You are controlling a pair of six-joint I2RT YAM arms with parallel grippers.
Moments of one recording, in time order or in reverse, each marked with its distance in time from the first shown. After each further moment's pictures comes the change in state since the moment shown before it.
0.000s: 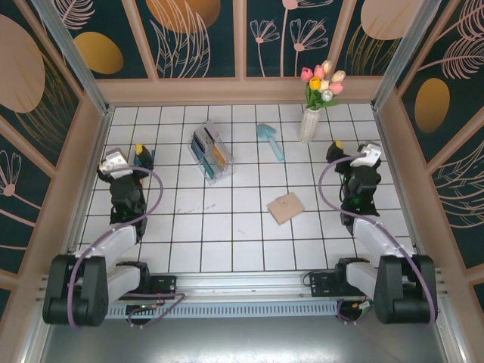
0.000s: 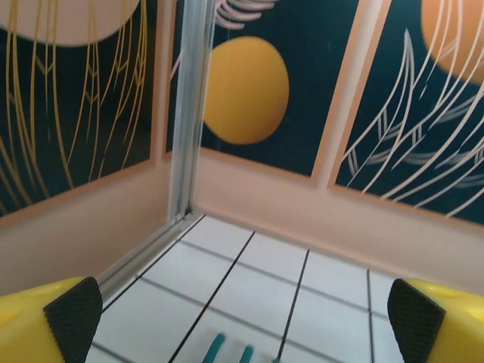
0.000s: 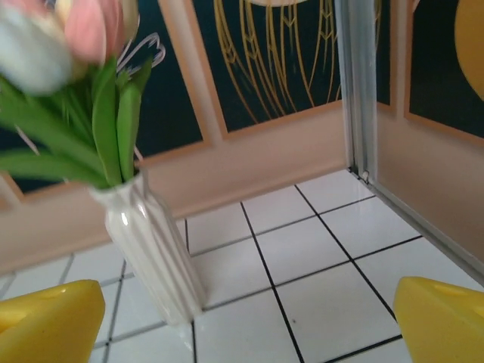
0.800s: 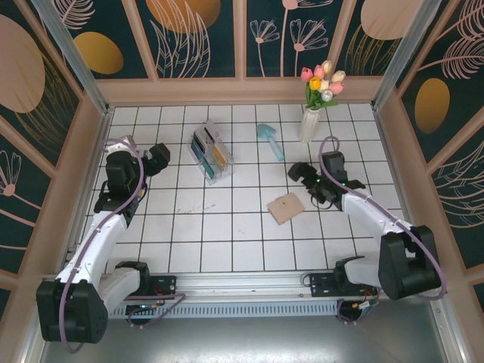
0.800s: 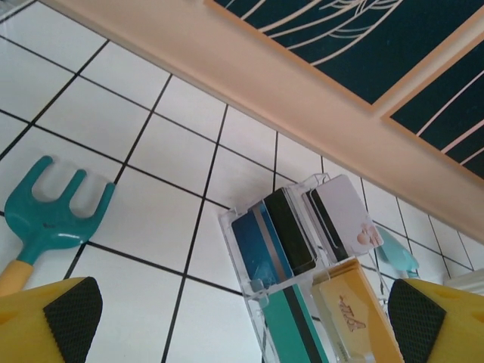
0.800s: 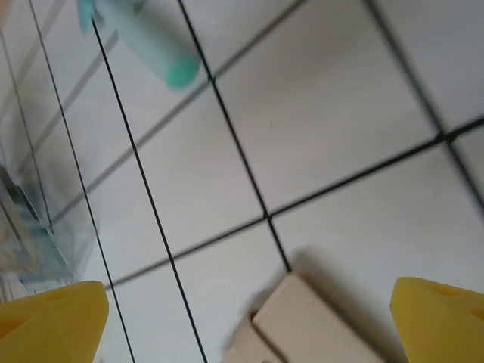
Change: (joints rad) left arm 0.000 -0.092 0.318 -0.860 0.466 -0.392; right arm 0.264 0.214 0.274 -0.877 -0.377 0.590
